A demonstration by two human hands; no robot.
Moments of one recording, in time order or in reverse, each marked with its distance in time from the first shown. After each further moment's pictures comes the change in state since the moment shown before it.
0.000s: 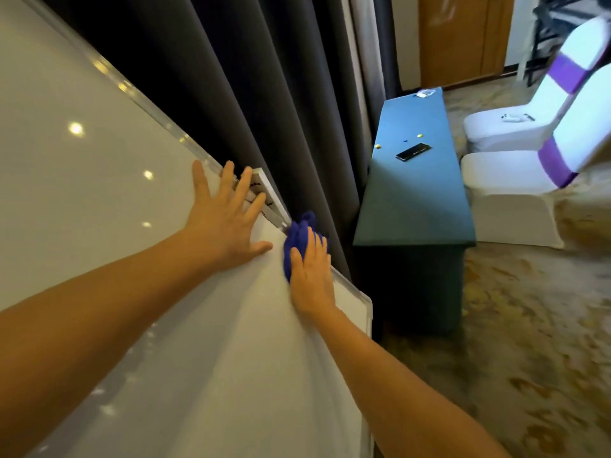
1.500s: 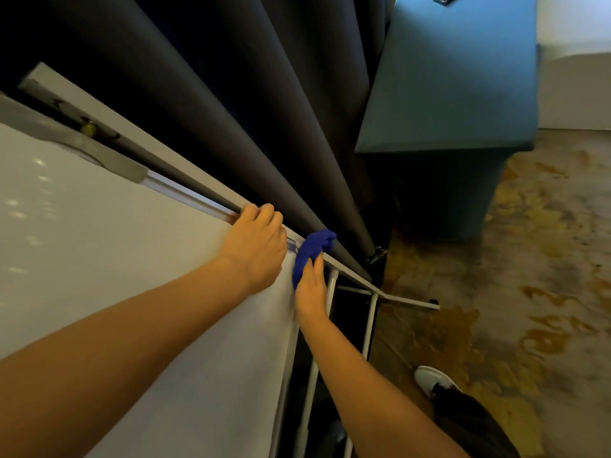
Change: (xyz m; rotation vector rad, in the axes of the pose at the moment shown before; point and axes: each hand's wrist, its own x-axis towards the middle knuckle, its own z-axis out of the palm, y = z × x) left_hand 0.021 0.187 0.064 -0.073 -0.313 0.454; right_hand -0.041 0.155 0.044 0.503 -0.022 0.815
